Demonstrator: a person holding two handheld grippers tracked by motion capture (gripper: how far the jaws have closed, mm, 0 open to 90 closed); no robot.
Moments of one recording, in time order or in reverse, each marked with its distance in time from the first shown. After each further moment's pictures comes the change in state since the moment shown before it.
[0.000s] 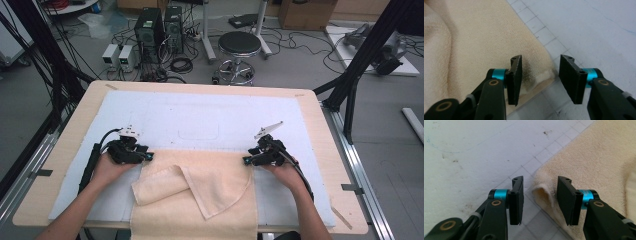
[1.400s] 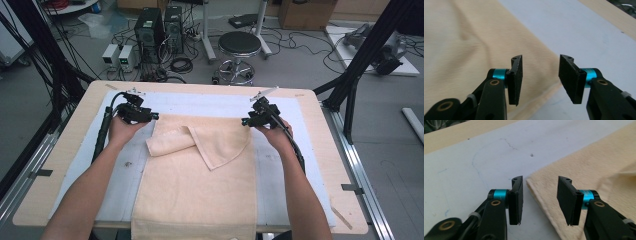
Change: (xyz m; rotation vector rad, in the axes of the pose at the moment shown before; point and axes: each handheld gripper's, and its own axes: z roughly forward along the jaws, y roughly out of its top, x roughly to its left) left arm 0.060 0.087 0.018 -0.111 0.149 -0.093; right arm -0.056 0.086 -0.005 -0.071 -0.220 -0.005
